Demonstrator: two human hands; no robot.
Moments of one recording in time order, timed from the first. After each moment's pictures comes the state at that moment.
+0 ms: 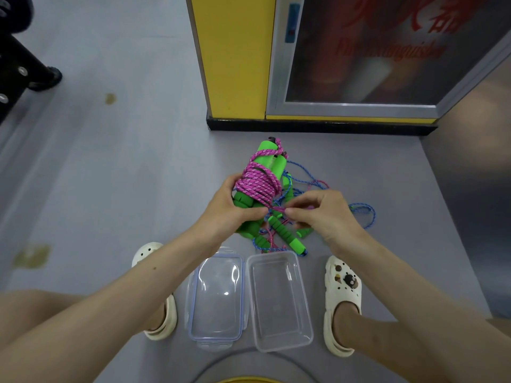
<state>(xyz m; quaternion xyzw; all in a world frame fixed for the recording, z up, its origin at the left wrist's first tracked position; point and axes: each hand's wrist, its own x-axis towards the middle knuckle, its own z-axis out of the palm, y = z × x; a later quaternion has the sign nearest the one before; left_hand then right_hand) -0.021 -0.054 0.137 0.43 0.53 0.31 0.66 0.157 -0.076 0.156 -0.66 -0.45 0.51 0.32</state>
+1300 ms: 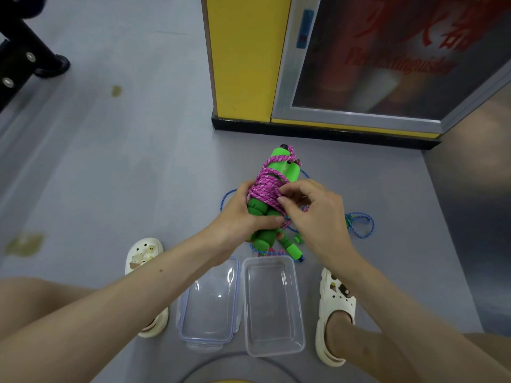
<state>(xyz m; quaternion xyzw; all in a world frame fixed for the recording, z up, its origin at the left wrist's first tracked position) -0.008 -0.063 0.140 0.41 0.49 0.32 0.70 0.140 -0.070 0.146 -0.58 -0.68 0.21 0.39</state>
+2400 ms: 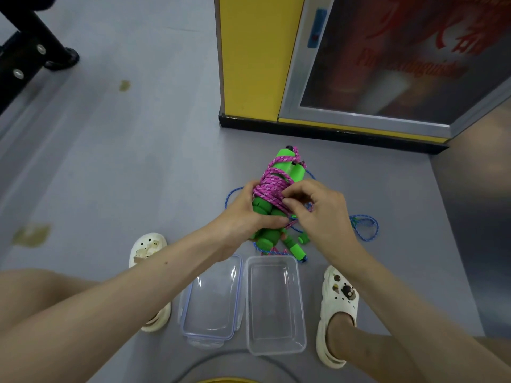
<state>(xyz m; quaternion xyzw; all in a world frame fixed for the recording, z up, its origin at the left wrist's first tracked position) -0.015 -0.063 0.140 0.39 0.48 0.31 0.72 0.142 -0.064 0.143 -0.56 -0.70 0.25 0.36</state>
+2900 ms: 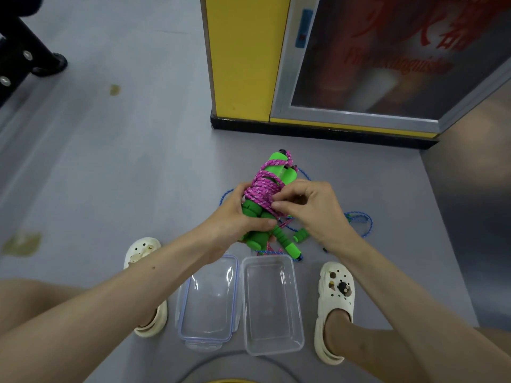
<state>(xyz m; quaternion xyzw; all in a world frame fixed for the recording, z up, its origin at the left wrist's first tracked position) -0.019 -0.063 0.139 0.40 0.49 0.29 0.72 0.148 -0.057 0.149 -0.57 -0.63 0.41 0.34</state>
